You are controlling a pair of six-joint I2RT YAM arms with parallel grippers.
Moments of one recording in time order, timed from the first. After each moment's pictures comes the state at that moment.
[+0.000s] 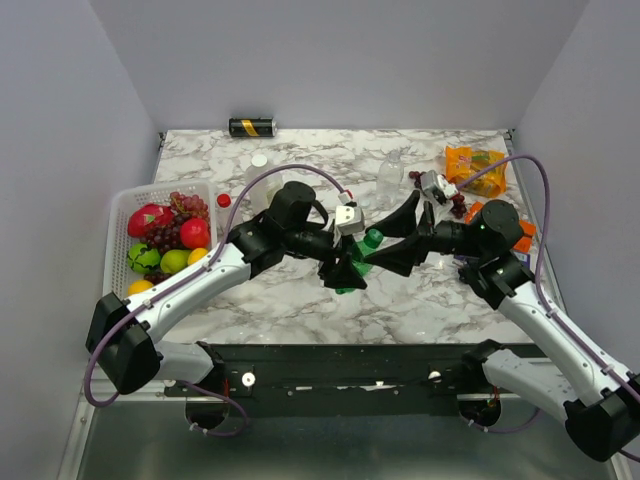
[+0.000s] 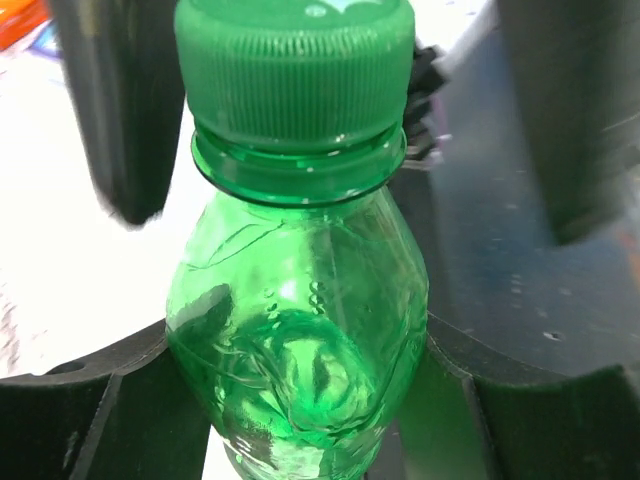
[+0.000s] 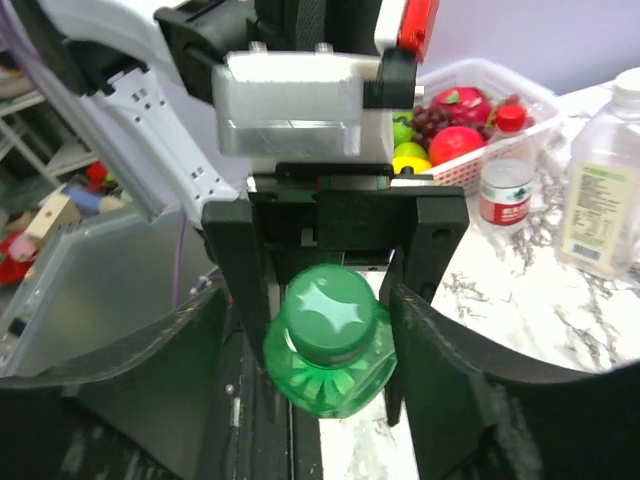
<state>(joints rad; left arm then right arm) -0.78 1.31 1.09 -0.24 0.93 0.08 0.49 0.93 0.80 0.28 -0.96 0.37</state>
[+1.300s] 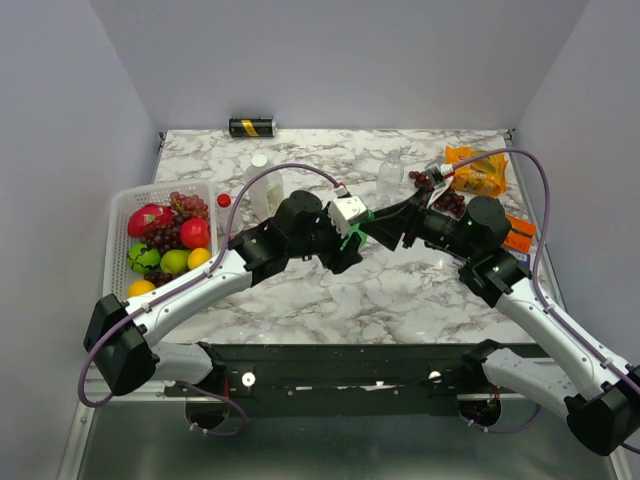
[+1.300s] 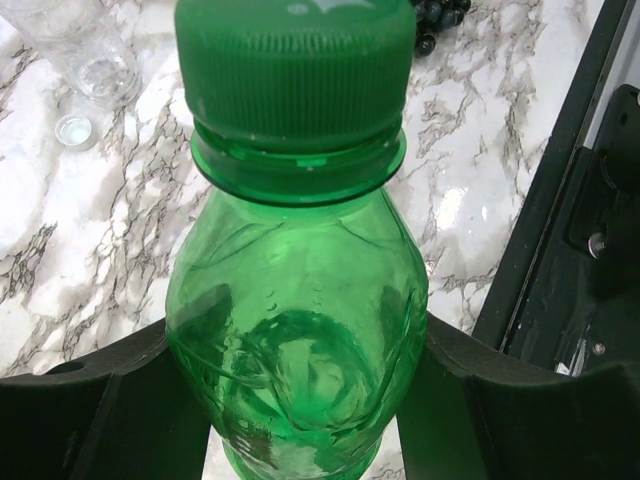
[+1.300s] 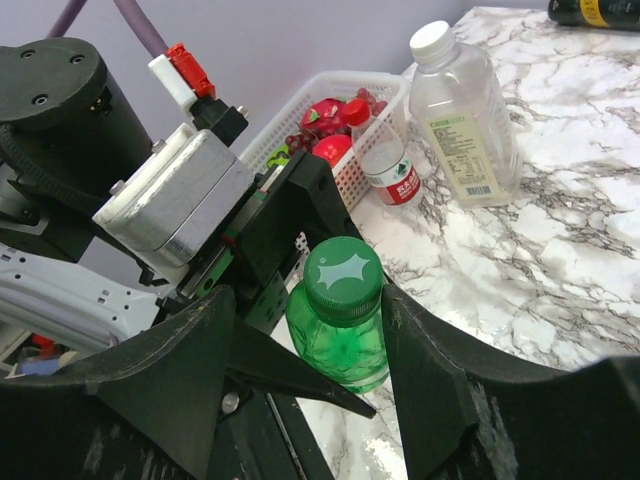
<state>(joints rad) -0.85 1.29 1.06 -0.24 0.29 0.02 0.53 0.94 0.82 0.14 -0.52 0.52</state>
